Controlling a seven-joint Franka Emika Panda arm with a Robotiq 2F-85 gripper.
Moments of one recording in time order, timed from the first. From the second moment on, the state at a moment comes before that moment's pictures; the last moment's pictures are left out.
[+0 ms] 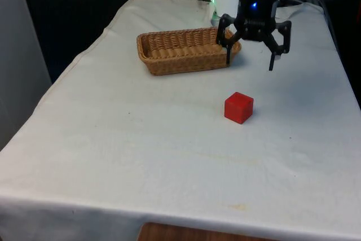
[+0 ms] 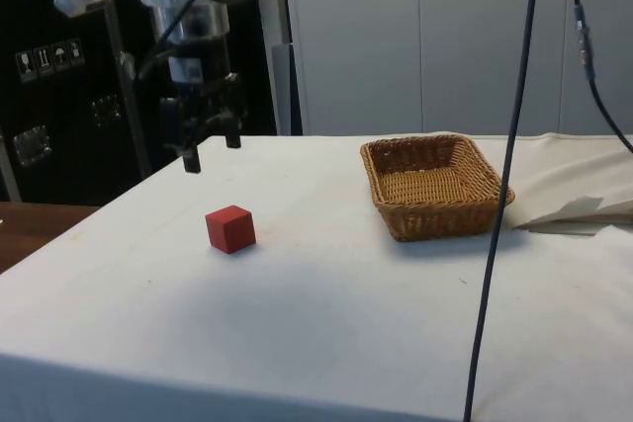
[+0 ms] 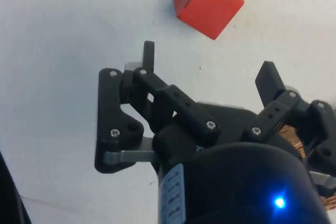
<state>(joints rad) 0.29 0.40 -0.19 -1.92 0.02 2.37 0.26</state>
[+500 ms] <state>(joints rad) 0.29 0.46 -0.18 -1.92 0.02 2.41 0.32</state>
